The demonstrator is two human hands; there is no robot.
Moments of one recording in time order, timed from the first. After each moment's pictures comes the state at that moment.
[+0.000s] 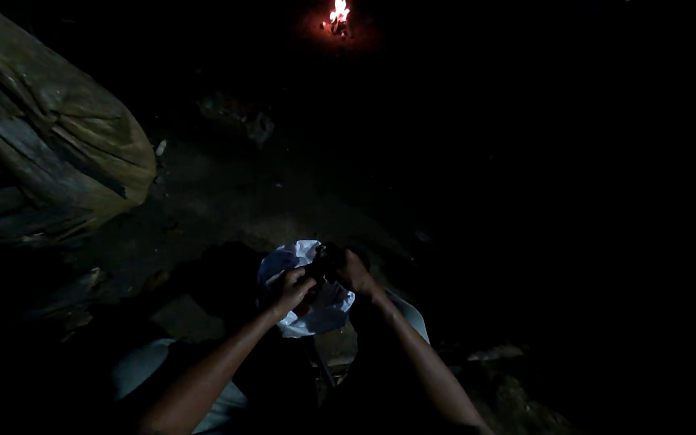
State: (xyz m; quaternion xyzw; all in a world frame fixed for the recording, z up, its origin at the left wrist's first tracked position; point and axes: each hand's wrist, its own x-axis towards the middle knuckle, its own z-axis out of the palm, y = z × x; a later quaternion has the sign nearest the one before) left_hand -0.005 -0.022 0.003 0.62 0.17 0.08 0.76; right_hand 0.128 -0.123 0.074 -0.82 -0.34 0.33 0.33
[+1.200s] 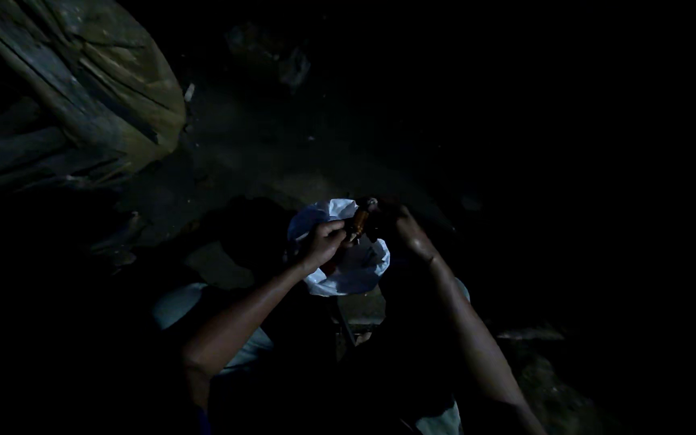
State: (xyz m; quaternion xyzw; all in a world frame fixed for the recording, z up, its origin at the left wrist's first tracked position) left_hand 0.000 -0.017 0.005 0.63 0.16 0.13 0.75; right_hand 0.139 -0.130 0.074 -0.71 -0.27 0.42 0.51
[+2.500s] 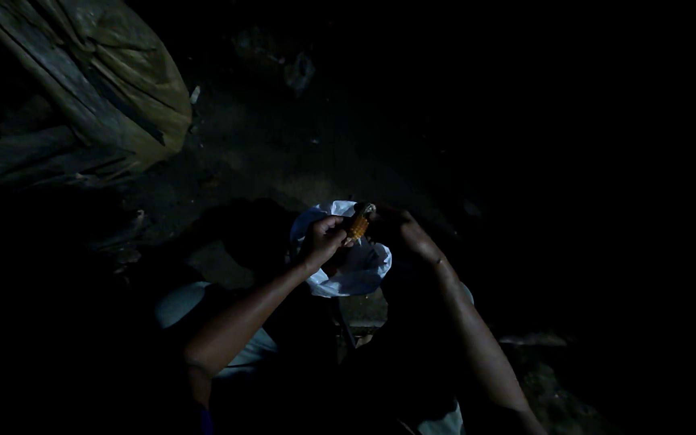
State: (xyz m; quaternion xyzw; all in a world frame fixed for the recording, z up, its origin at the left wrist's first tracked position) left_hand -0.001 -0.018 0.004 0.57 0.20 0.18 0.78; right_hand 0.139 -0.137 0.074 -0.67 -0.28 0.45 0.51
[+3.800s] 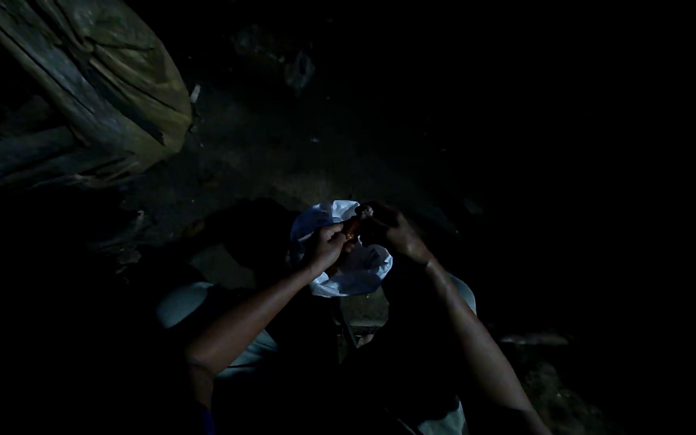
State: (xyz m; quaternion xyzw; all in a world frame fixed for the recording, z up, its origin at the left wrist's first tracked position) left_hand -0.001 -0.024 0.003 0.64 0.23 0.13 0.73; right_hand 0.132 -0.130 0.066 -0.73 -0.29 0.41 0.47
